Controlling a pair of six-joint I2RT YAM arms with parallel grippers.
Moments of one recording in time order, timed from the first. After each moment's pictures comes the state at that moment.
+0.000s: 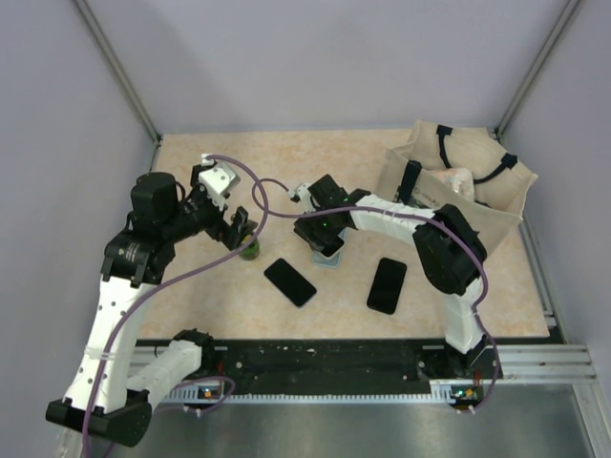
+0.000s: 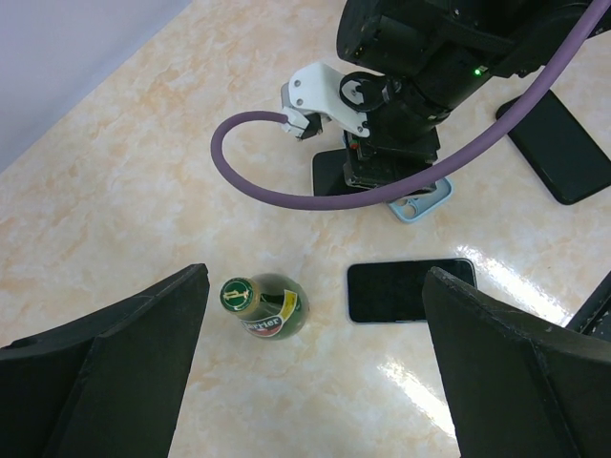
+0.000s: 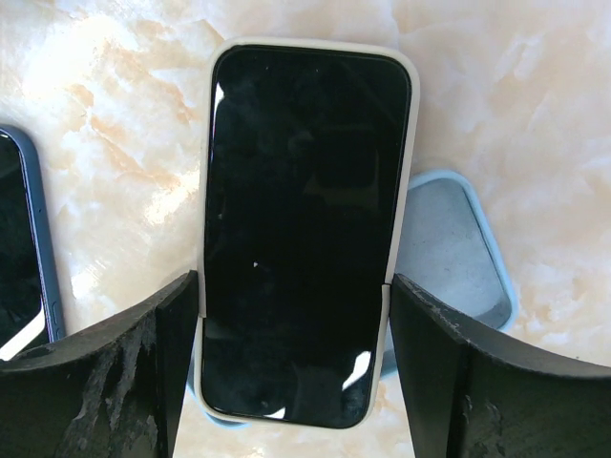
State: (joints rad) left arm -0.22 0.91 1.24 -0.76 0.49 0.34; right arm 0.75 2.00 1.45 -0.47 -0.07 -0.11
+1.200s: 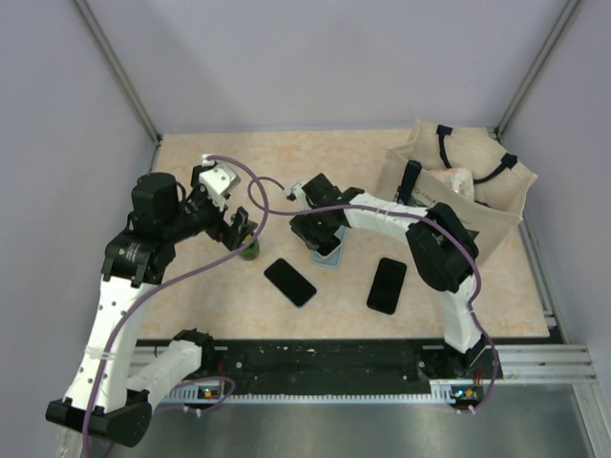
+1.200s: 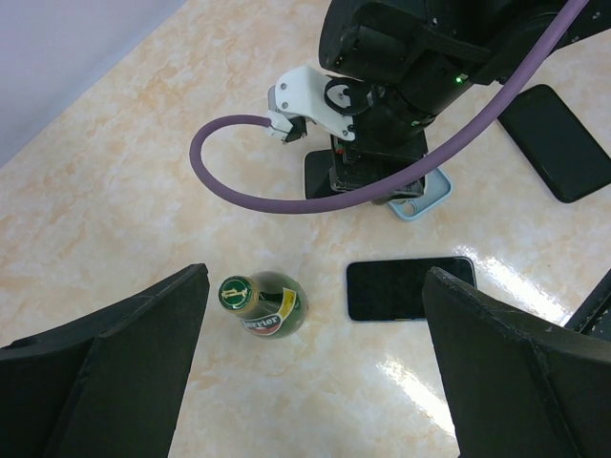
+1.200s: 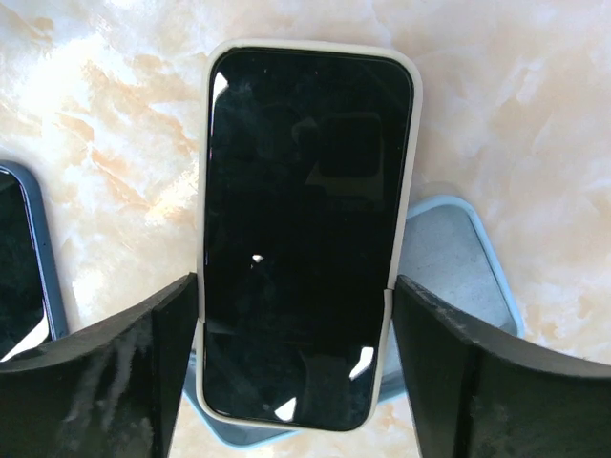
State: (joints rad) left arm -0.22 0.91 1.24 -0.76 0.49 0.34; right arm 0.77 2.06 1.52 -0.50 -0.04 -0.08
